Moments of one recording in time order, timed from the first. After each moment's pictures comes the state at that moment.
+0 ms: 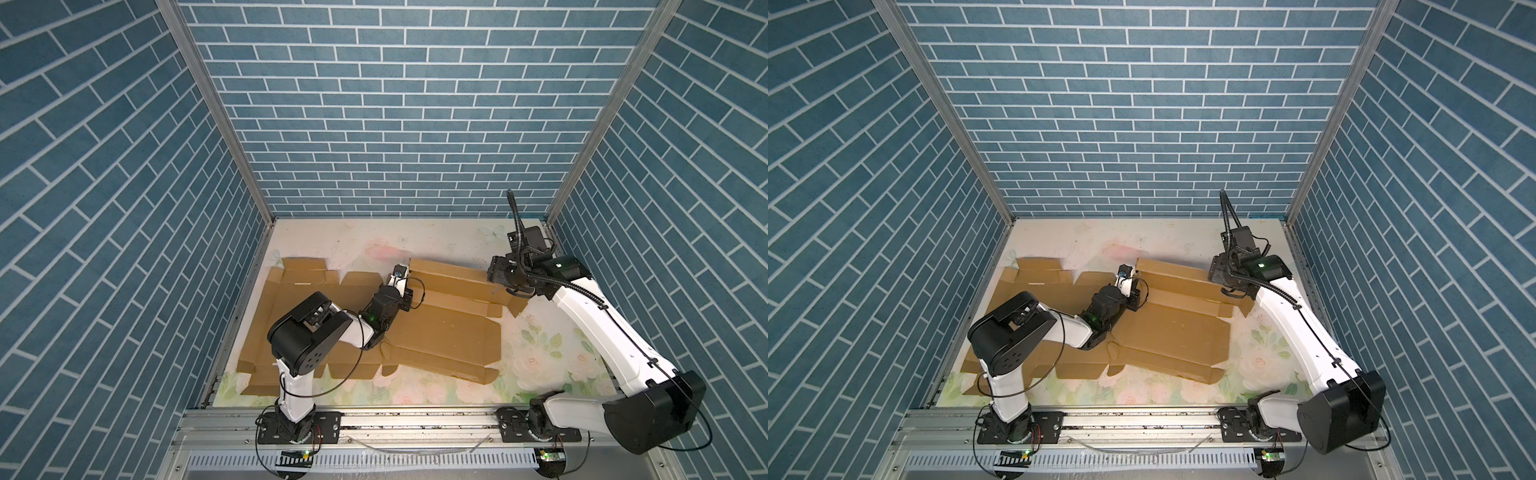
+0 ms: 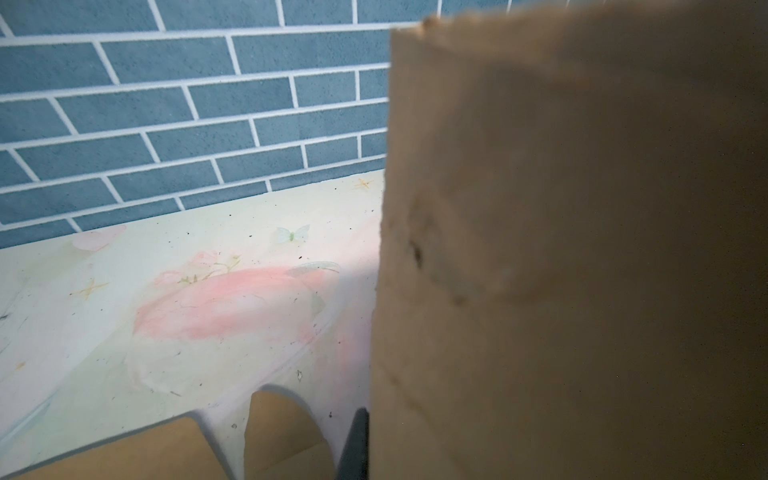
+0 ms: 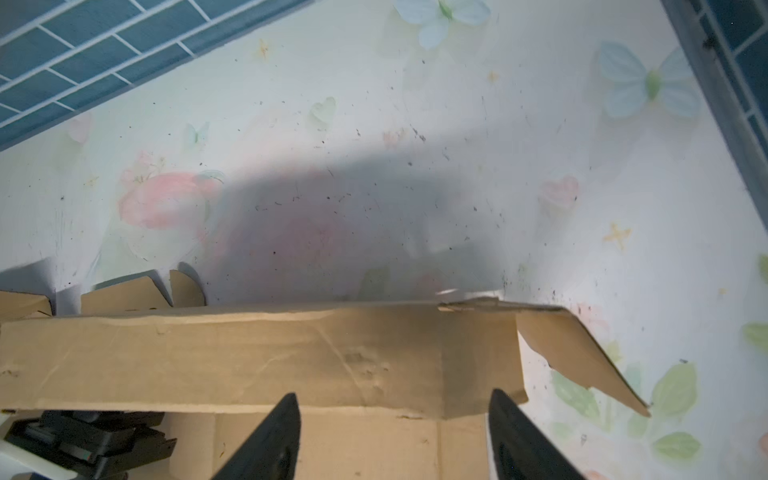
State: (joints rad) left arm -0.74 1.88 0.68 0.94 -0.30 -0.10; right arm 0.37 1.30 1.28 -0.95 0.11 0.58
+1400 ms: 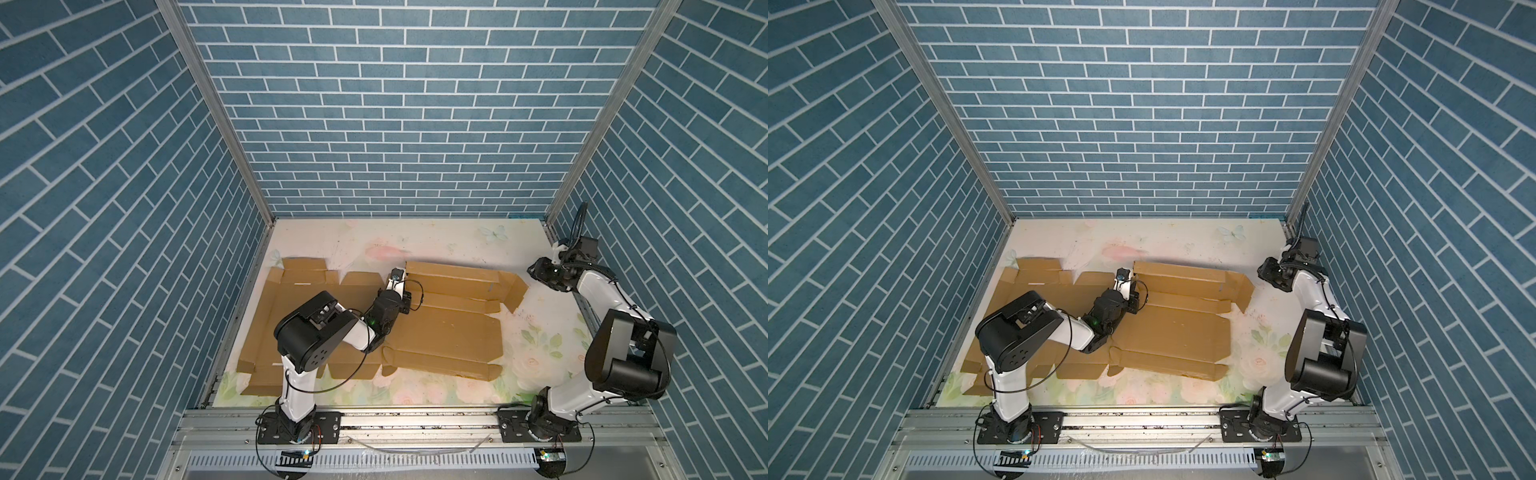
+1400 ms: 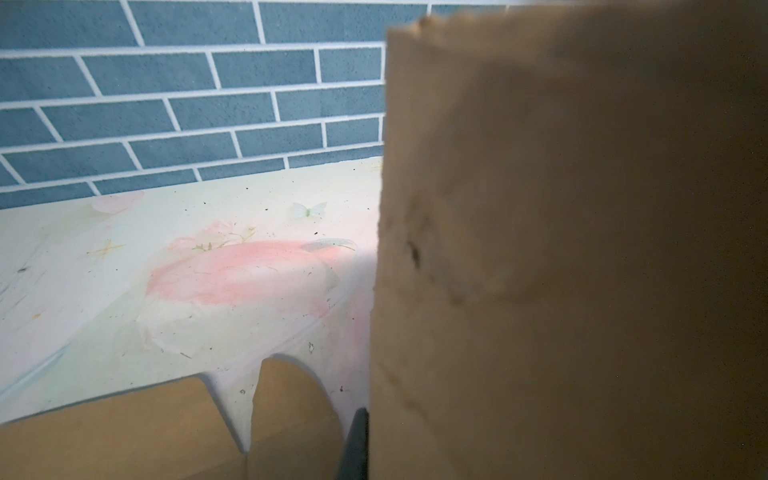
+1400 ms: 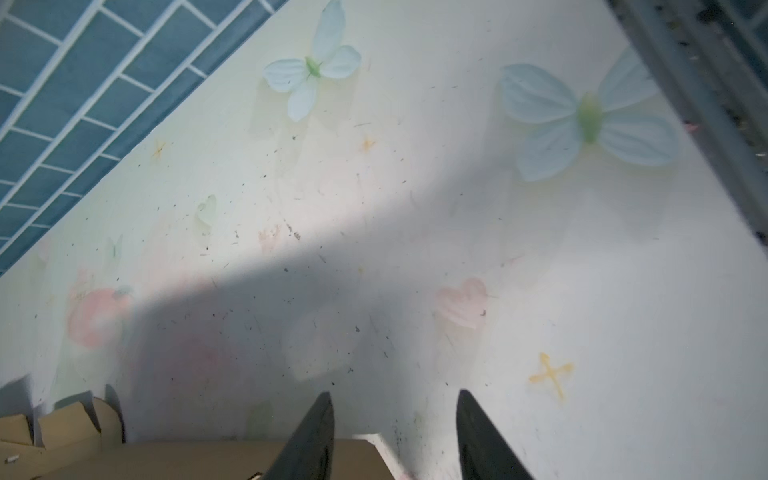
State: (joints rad) left arm -0.74 1.92 0.68 0.95 -0.36 -0.17; right arm -0.22 1.57 1.07 -0.43 -0.37 0.21
